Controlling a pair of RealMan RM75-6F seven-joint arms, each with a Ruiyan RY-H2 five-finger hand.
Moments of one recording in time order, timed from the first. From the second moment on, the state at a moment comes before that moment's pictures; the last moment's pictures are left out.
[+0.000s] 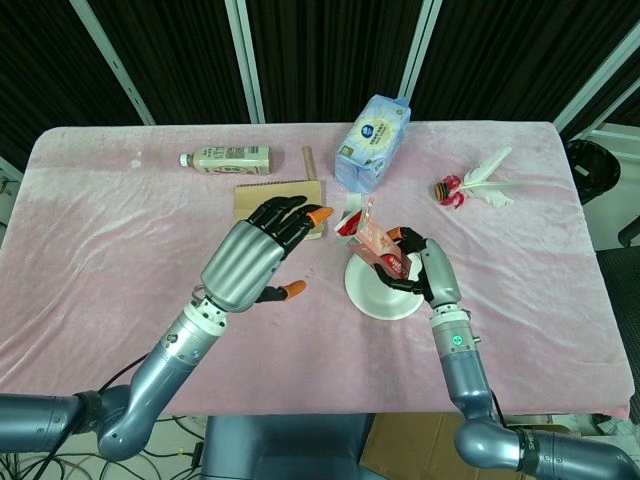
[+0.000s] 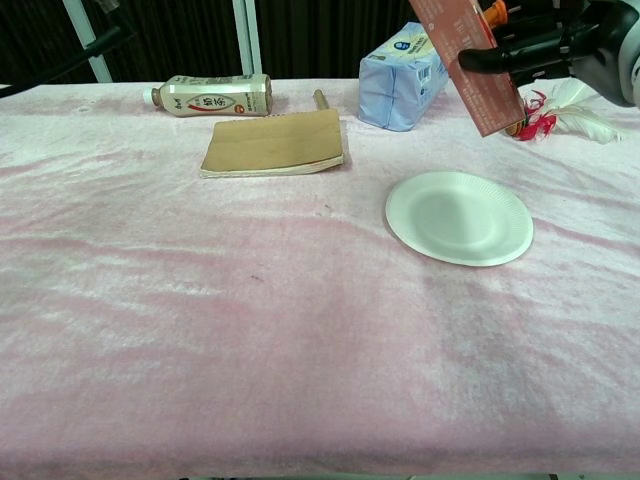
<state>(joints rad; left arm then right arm) -0.91 -1.33 -0.27 -2.04 1.24 1.31 0.47 0.58 -1.49 0.45 -1.91 -0.83 1.25 0.04</state>
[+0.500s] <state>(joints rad) -0.57 -1.17 -0.02 -1.97 1.51 1.51 0.12 0.54 -1.58 0.54 -1.84 -0.84 1.36 0.17</state>
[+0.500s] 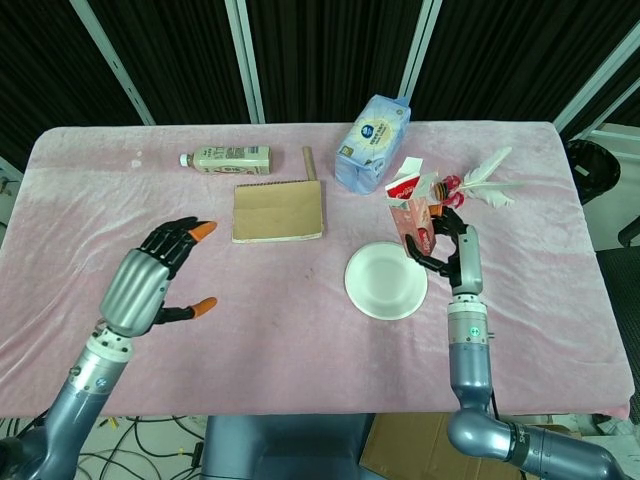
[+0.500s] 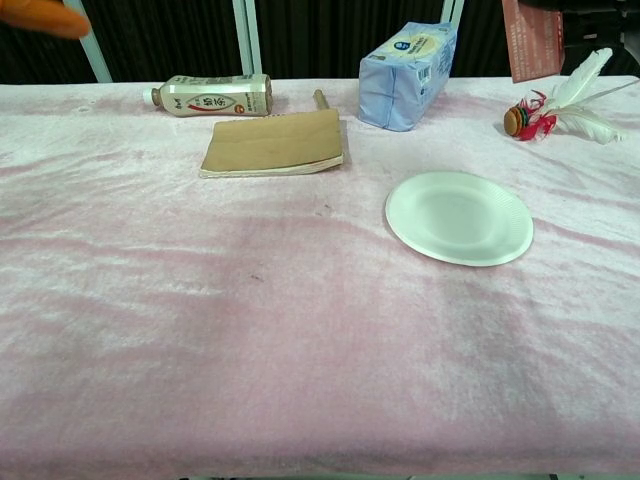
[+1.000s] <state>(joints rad) -0.34 -1.21 0.13 -1.79 1.61 1.62 -0.13 0.52 -1.63 0.64 -1.81 -0.87 1.46 0.28</state>
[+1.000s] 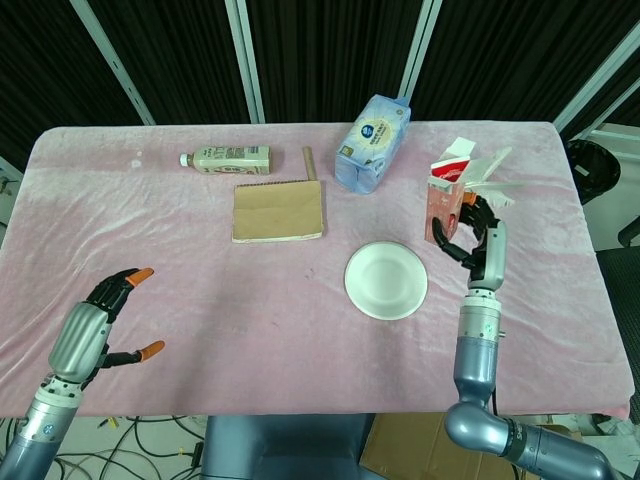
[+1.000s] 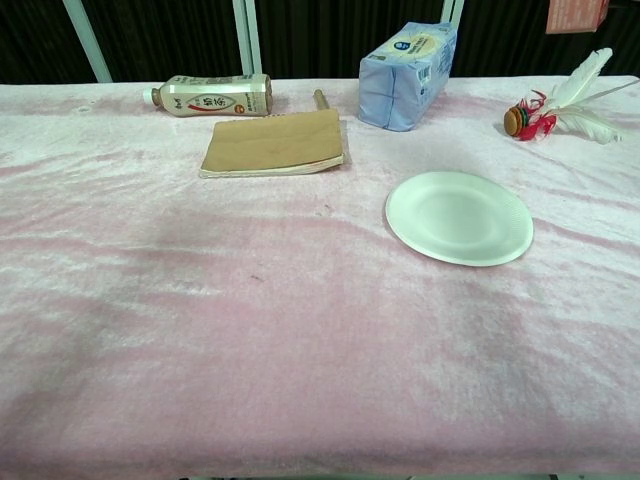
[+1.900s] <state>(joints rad) -0.24 -1.25 0.11 -1.70 1.64 1.60 -0.22 0.46 -1.61 0.68 -1.82 -0.86 1.43 0.35</state>
